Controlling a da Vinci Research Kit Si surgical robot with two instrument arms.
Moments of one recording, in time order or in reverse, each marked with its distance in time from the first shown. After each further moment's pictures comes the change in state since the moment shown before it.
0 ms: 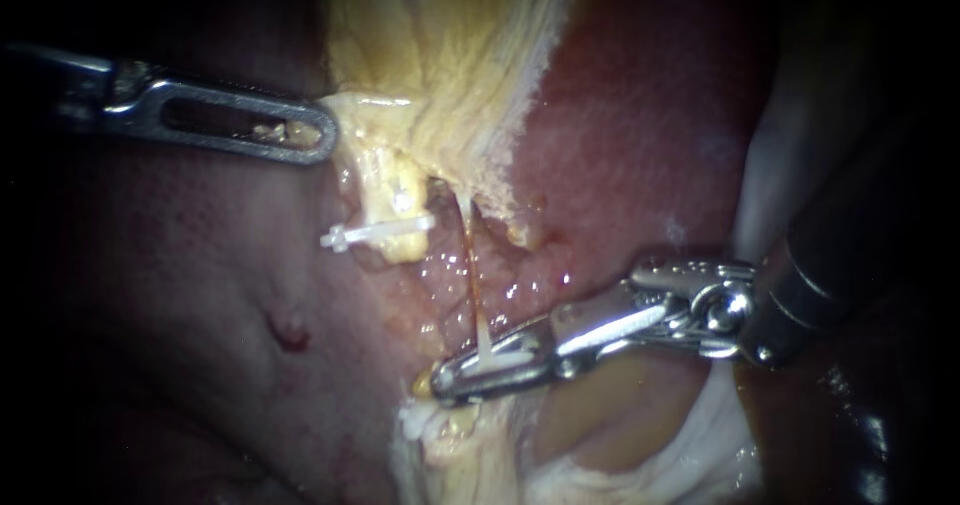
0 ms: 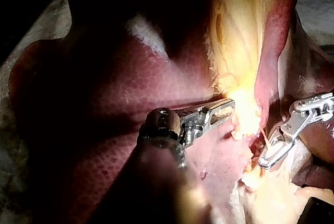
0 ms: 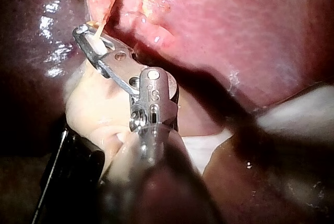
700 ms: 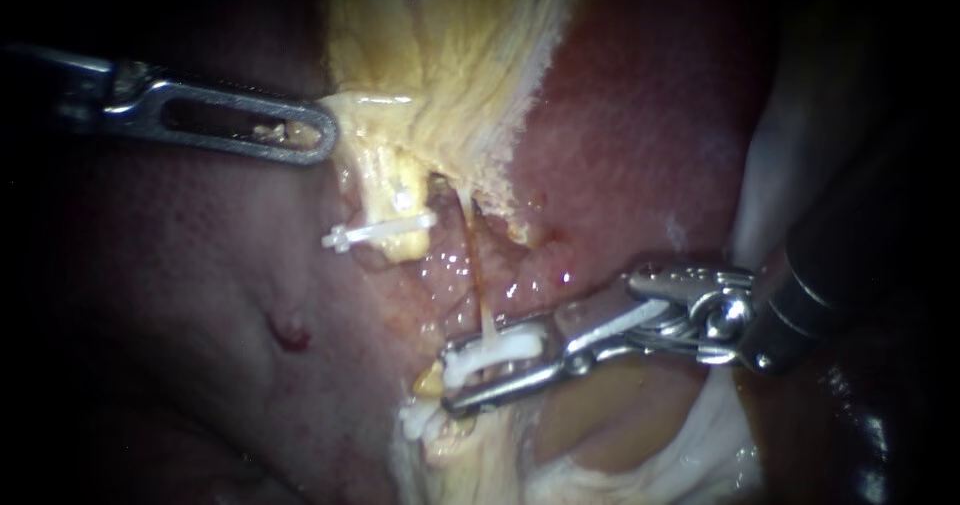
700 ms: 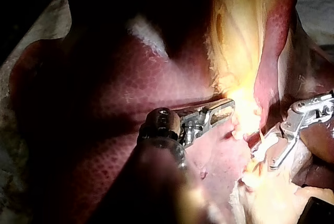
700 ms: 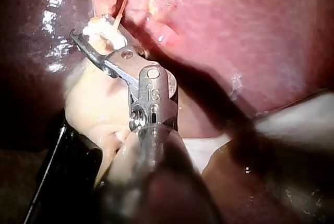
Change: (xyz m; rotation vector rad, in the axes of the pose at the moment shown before) right arm 0.000 0.000 0.001 -0.065 0.055 -0.087; left arm 0.000 0.000 0.000 -0.001 0.000 0.000
